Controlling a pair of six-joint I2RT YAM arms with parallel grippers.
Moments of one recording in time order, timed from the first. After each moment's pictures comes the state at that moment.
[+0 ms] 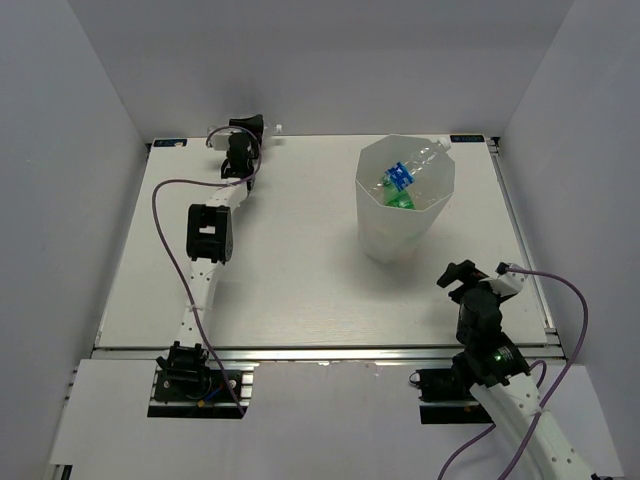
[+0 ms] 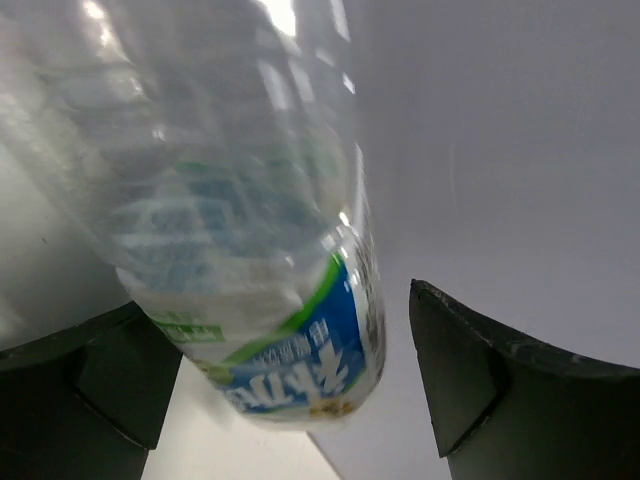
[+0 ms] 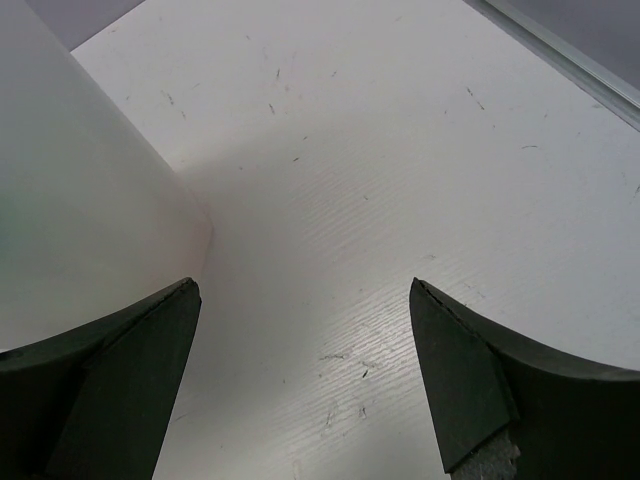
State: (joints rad) left arm -0.12 2.92 2.43 0.42 -0.22 -1.29; right arm 0.43 0.14 0.15 -0.29 0.69 0.54
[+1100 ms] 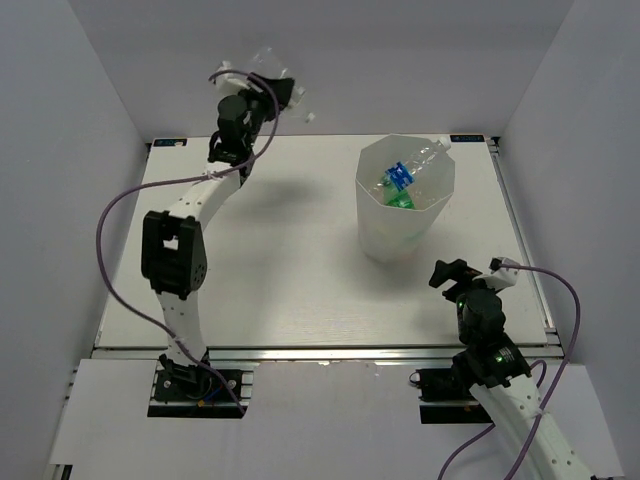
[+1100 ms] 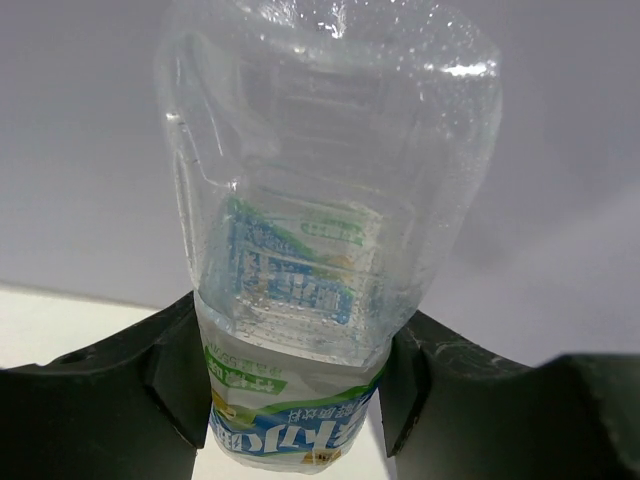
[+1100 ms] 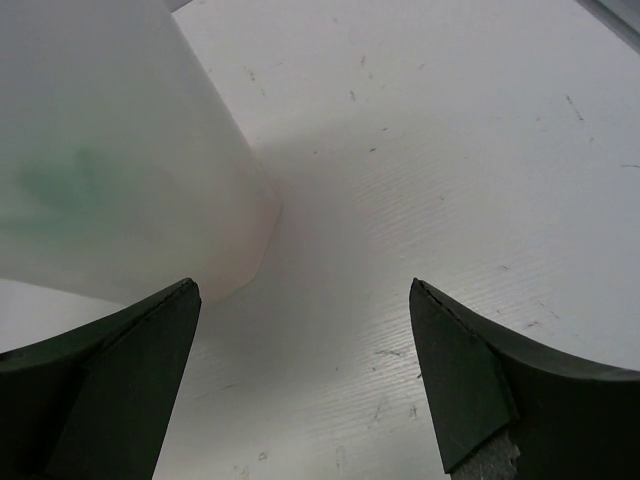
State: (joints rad) left arm -0.21 2.10 1.73 0.47 0.02 -0.91; right arm 0.43 0.12 0.15 -0.25 0.55 0.50
